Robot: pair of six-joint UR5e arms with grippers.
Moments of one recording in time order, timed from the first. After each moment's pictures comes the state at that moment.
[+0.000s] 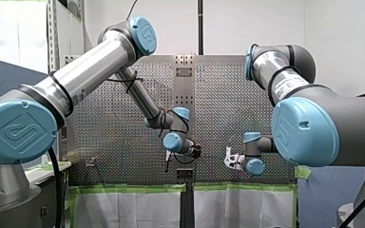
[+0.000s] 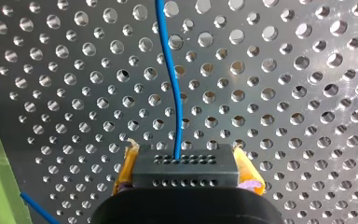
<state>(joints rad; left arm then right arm) -0.61 -2.44 -1.49 -2.66 -1.66 -1.65 1.86 -0.50 1.47 -0.86 1.46 1.66</state>
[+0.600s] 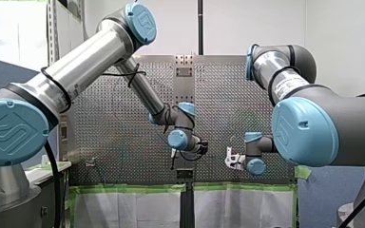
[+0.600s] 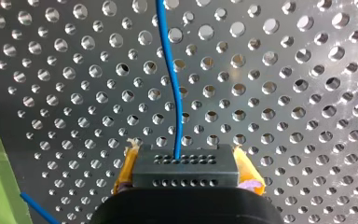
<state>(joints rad) -0.70 -2.36 -1.57 -2.59 -1.72 -1.66 1.85 -0.50 1.46 -0.86 1.46 1.66</state>
